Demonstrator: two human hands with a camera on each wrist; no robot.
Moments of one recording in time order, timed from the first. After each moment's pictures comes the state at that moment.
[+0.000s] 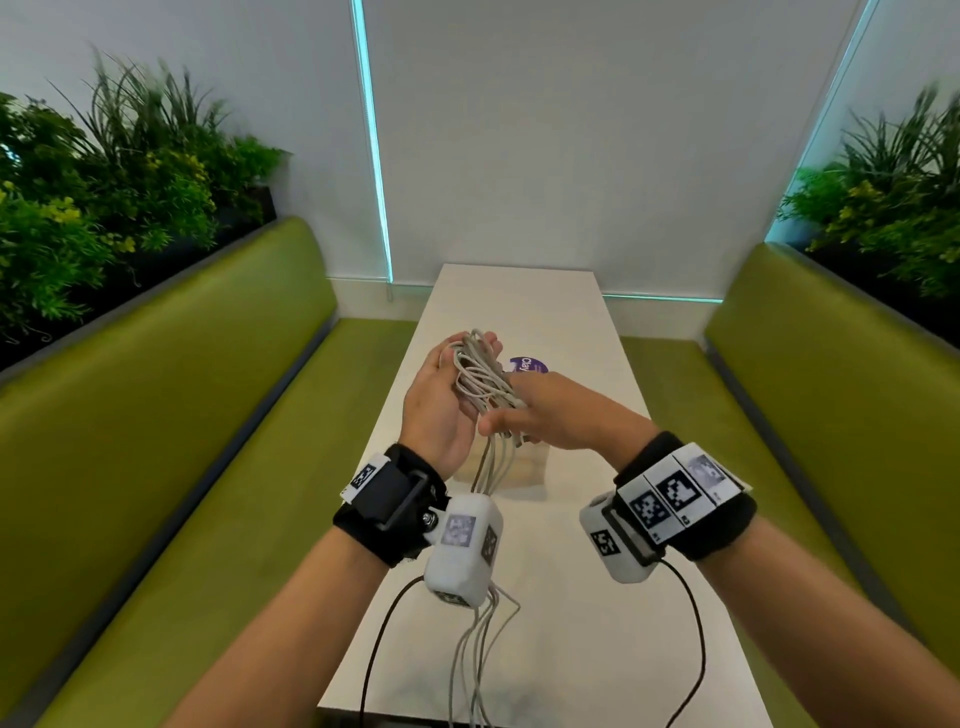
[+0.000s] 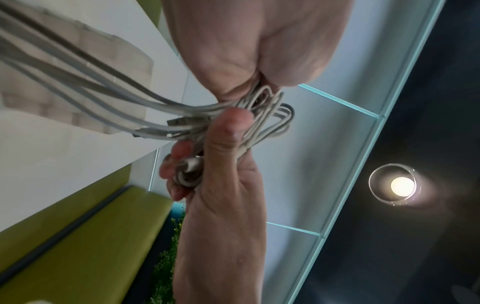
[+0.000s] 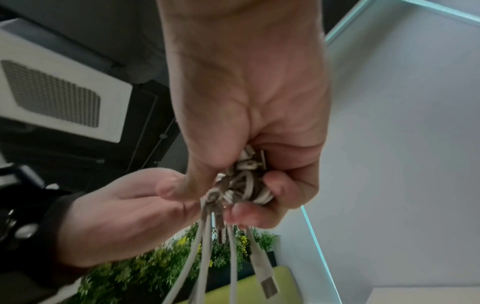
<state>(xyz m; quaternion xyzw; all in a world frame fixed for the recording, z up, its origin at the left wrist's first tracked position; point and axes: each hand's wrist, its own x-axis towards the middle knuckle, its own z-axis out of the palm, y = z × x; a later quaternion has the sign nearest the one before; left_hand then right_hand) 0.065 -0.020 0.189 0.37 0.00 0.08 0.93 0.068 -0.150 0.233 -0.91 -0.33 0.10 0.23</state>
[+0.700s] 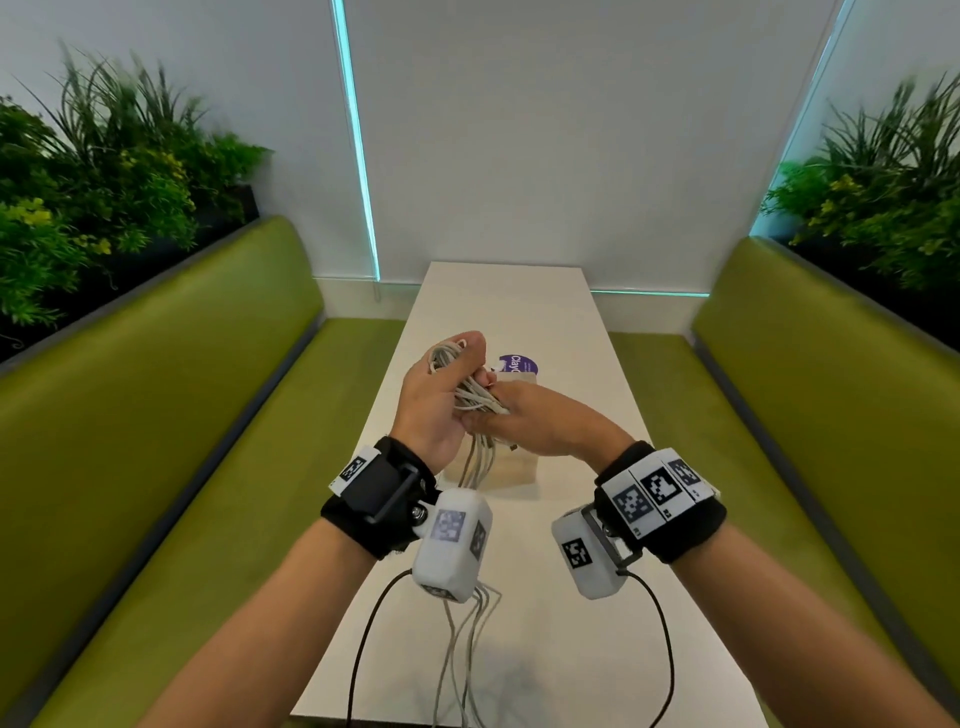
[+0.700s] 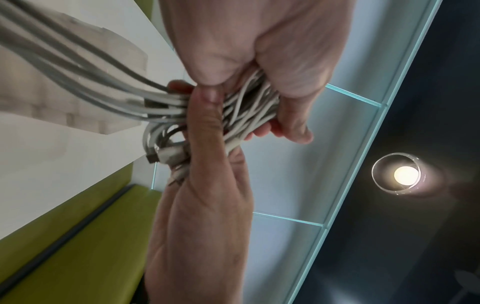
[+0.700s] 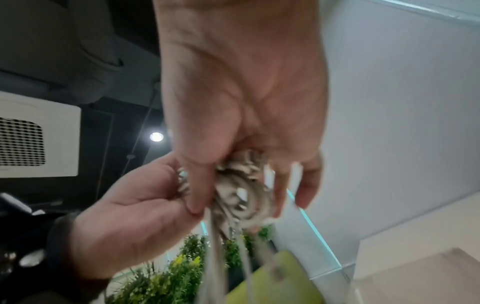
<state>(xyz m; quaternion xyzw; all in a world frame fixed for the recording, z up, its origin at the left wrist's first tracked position) 0.068 -0.020 0.195 0.44 -0.02 0.05 0.89 0.079 -0.149 0.208 -0.88 -0.32 0.12 0.34</state>
